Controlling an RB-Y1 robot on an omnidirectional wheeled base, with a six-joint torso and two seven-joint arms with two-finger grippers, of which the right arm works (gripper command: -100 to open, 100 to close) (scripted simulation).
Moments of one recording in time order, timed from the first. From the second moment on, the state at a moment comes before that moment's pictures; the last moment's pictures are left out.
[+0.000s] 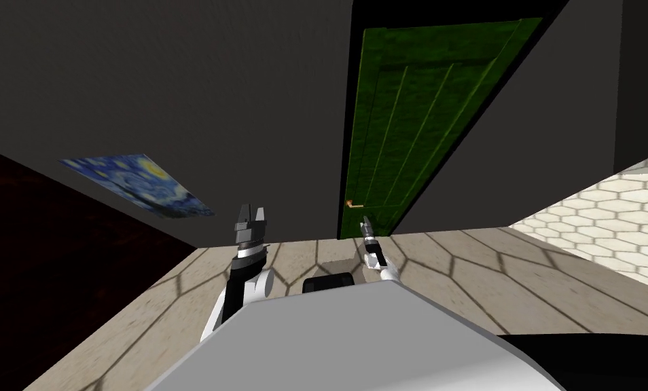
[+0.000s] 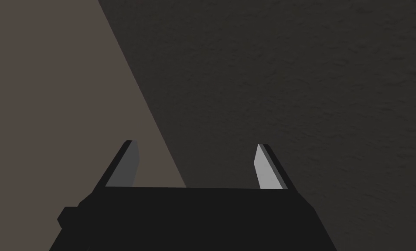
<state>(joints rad) -0.02 -0.14 -0.10 -0.94 -0.13 -0.77 -0.04</state>
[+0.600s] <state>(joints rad) -0.09 -0.15 -0.11 -0.76 -0.14 -0.79 -0.04</state>
